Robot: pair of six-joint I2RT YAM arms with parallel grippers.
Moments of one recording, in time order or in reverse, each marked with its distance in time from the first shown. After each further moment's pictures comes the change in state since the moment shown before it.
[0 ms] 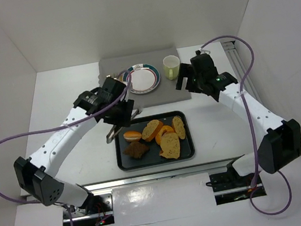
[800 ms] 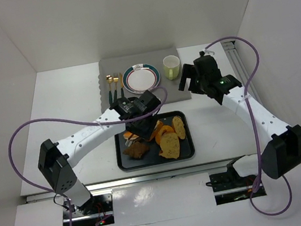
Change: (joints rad) left arm -0.293 0.163 0.032 -0.011 -0.129 -0.048; right arm -0.007 -0.057 -0.032 -0.003 0.030 0.002
